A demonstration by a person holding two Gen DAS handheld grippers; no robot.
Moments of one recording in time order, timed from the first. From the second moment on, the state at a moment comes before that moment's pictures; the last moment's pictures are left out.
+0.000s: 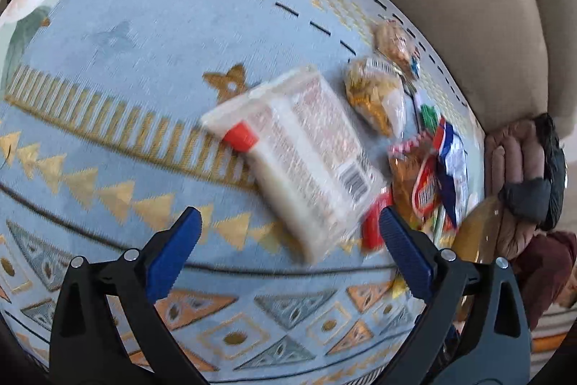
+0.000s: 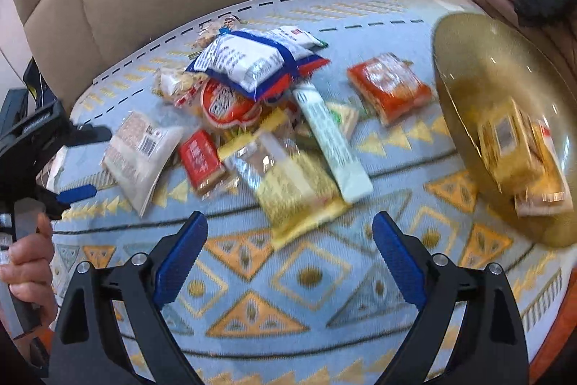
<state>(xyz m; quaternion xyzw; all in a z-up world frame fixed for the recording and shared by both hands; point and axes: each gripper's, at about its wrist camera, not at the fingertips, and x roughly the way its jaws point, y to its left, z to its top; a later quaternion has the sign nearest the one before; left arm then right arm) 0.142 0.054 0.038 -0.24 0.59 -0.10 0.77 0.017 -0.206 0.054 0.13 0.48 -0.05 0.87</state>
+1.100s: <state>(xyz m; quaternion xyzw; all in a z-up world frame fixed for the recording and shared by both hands) 0.108 -0.047 0.021 0.12 0.57 -0.20 0.78 -0.017 -0.202 0.005 0.20 0.57 -0.04 0.79</state>
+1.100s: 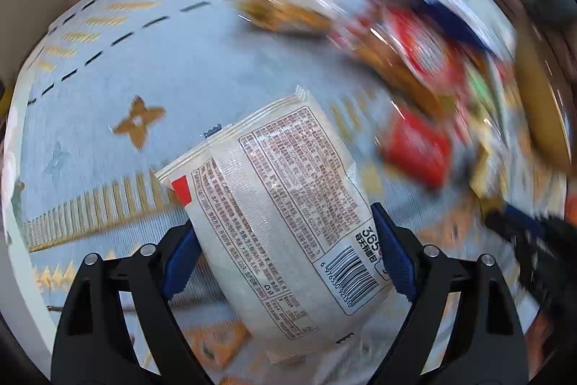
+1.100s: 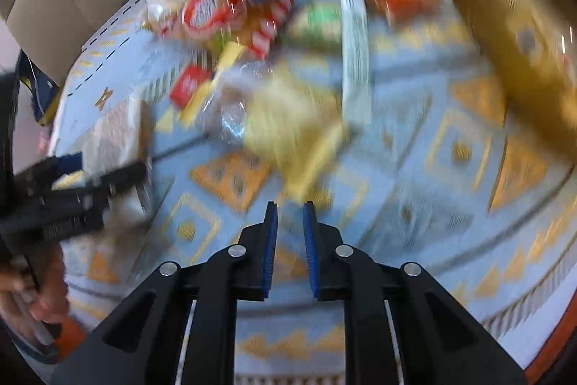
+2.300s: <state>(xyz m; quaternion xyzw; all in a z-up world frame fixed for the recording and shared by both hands) 0.035 -0.058 0.031 0.18 0.55 -0.20 0.79 -0.014 -0.204 0.021 0.14 0.59 -0.09 0.79</state>
